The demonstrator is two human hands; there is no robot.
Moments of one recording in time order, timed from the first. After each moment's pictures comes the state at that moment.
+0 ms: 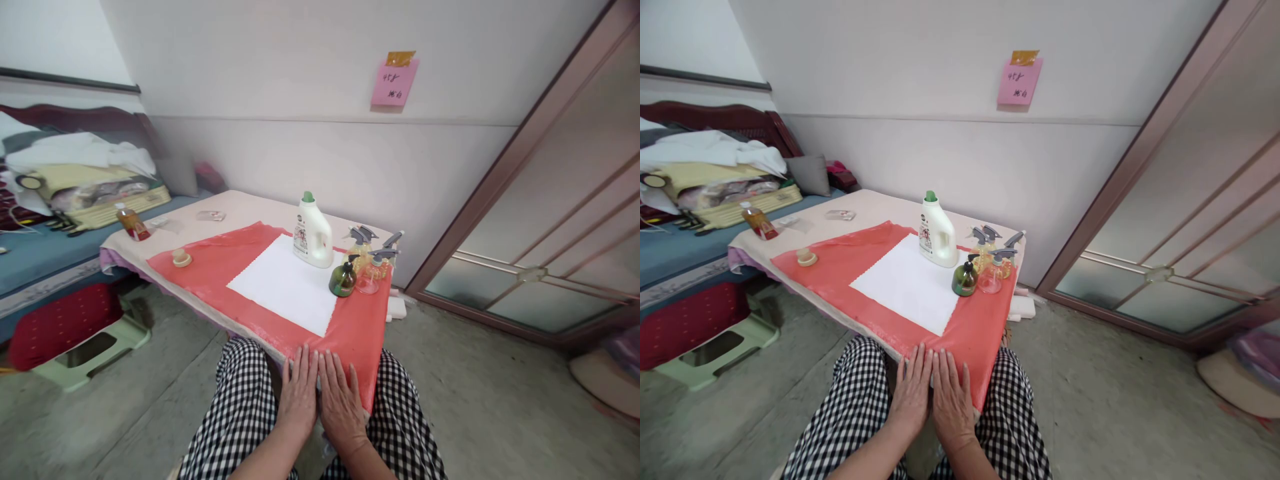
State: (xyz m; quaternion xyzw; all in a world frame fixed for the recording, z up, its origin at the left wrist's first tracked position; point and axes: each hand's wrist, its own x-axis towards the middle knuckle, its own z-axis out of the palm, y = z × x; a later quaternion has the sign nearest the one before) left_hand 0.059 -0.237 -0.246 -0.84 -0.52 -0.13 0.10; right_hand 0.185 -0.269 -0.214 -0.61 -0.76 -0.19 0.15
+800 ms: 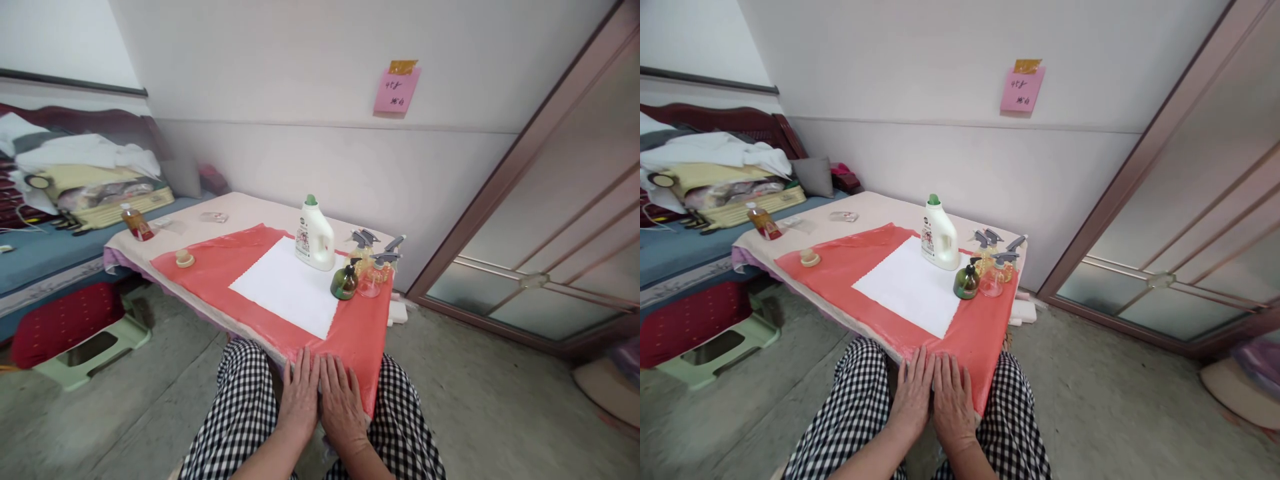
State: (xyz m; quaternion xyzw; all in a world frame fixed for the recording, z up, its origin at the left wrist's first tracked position) left_hand 0.061 -0.237 -0.229 -0.84 -0.51 -0.14 0.15; right_hand 0.185 -0.267 -0.216 -0.61 -0.75 -0.21 0.14
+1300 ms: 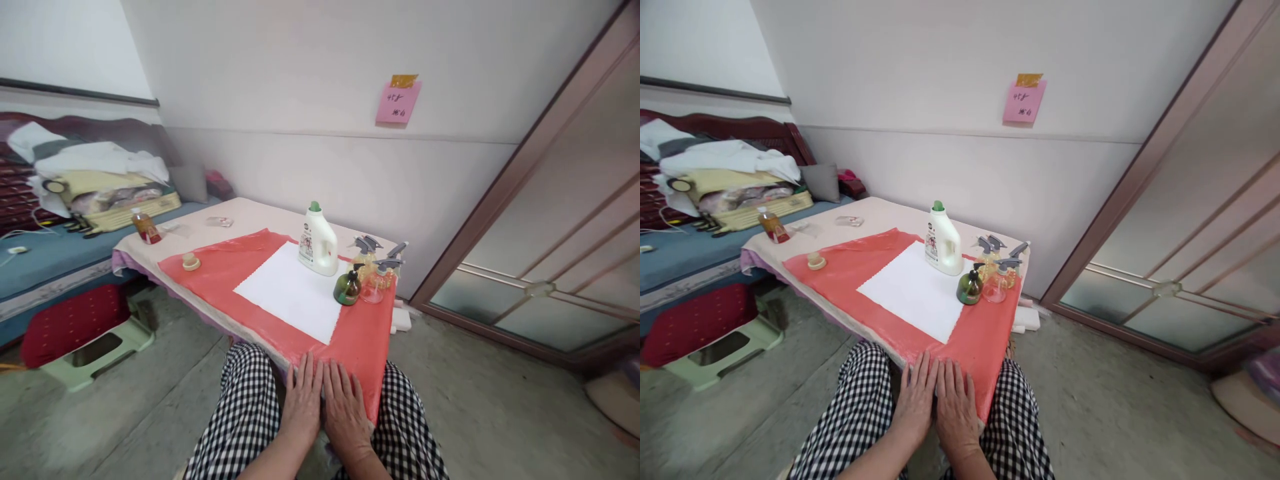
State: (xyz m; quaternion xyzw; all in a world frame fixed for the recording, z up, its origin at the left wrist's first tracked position) left_hand 0.059 -0.236 -0.236 -0.83 -0.51 -0.15 0.16; right_hand 0.186 -0.266 -0.223 -0.61 -0.75 -0.23 0.14
